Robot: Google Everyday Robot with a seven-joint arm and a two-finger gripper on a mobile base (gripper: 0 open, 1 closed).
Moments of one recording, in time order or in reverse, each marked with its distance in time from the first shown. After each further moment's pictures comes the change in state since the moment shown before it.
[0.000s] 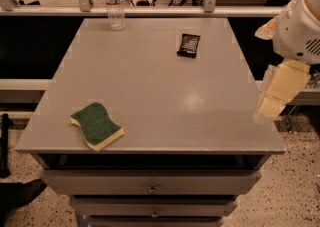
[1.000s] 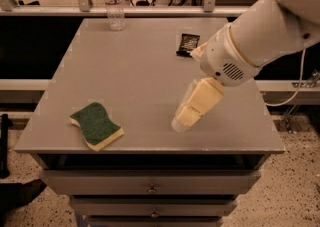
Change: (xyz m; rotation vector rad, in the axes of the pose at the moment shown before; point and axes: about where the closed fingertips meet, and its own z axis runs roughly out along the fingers) arm -0.115 0.034 0.070 -0.136 -0.350 0.082
